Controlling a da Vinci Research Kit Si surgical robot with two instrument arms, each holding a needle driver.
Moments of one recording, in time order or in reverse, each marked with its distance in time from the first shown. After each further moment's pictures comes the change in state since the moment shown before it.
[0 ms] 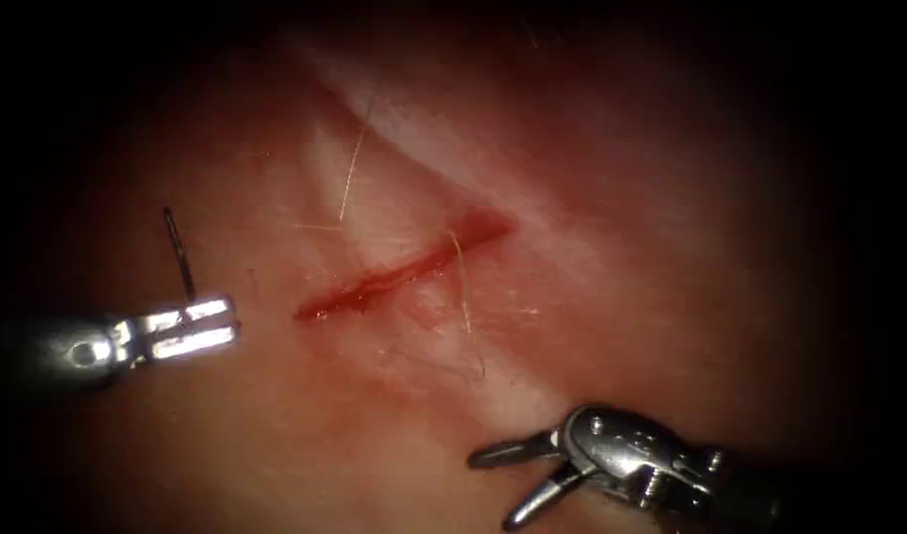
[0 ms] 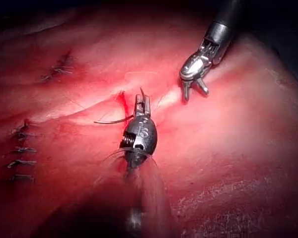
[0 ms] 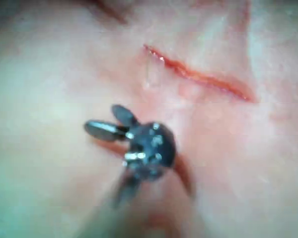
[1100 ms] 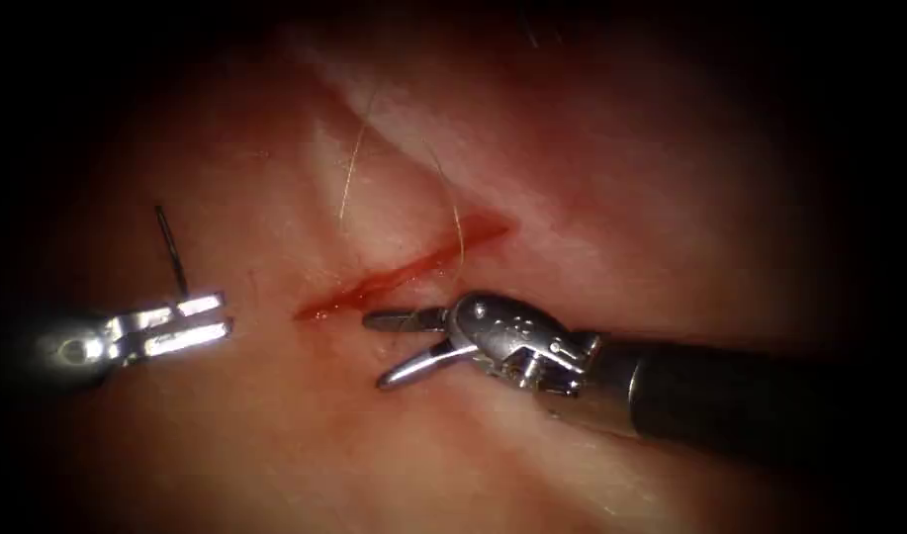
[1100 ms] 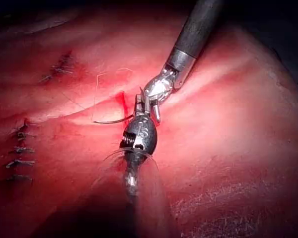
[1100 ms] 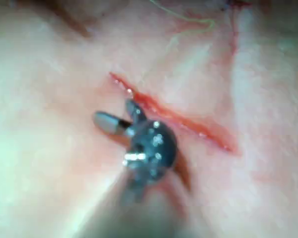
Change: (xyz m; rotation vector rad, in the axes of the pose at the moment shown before) right arm 0.001 0.012 0.007 -0.210 0.026 -0.138; left arm 0.000 0.001 0.001 0.024 0.002 -0.006
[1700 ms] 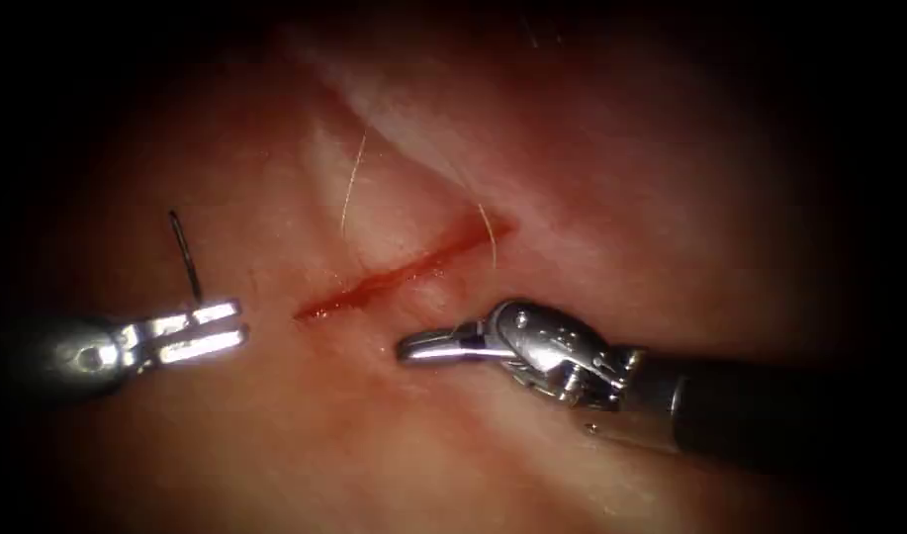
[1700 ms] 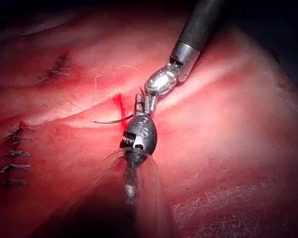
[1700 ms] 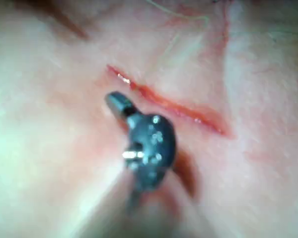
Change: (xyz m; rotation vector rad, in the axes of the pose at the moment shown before) right arm 0.000 -0.002 -0.005 0.068 -0.004 0.126; left arm 0.000 0.001 0.002 -0.021 0.024 0.004
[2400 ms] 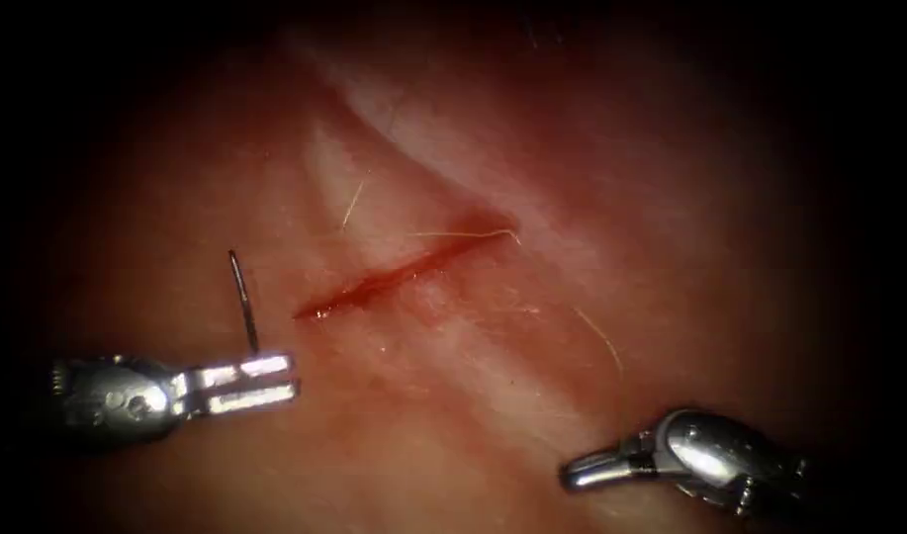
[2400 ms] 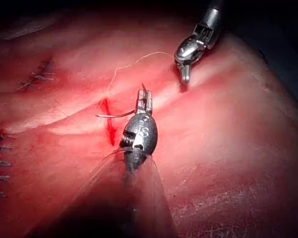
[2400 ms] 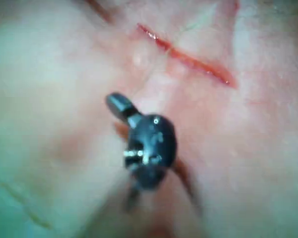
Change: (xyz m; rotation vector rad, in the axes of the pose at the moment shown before) right arm 0.000 -0.013 -0.010 0.099 -0.137 -0.016; left arm 0.001 0.003 0.002 -0.110 0.103 0.019
